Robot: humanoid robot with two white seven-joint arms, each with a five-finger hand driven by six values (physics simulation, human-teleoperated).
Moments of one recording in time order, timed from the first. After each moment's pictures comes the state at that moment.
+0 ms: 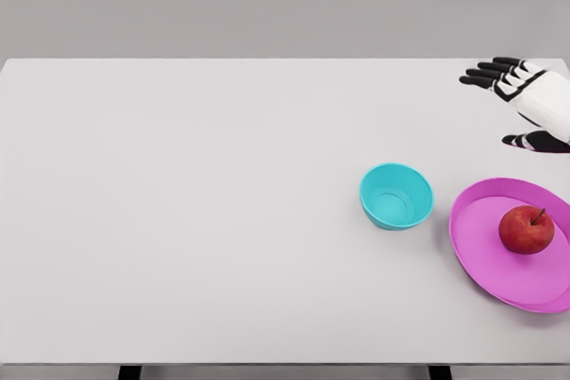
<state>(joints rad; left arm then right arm) 0.07 0.00 -0.24 -0.21 0.21 -0.02 -0.13 -0.26 -1.01 0.30 -1.52 0.41 -0.61 -0.01</state>
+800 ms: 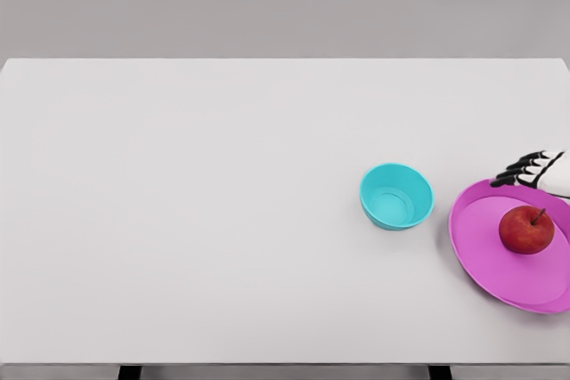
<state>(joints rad) 0.07 0.00 -0.24 -0.21 0.21 -0.02 -0.13 -0.09 -1.21 0.18 -1.63 0.28 -0.61 0.61</state>
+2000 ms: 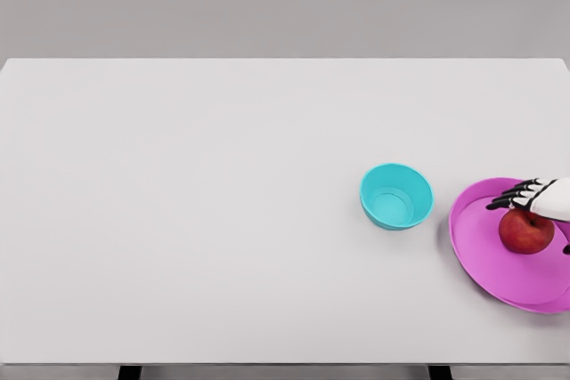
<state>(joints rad) 0.07 0.00 -0.24 -0.21 0.21 -0.02 -0.13 -0.03 -1.14 0.18 -1.56 0.29 -0.61 0.61</state>
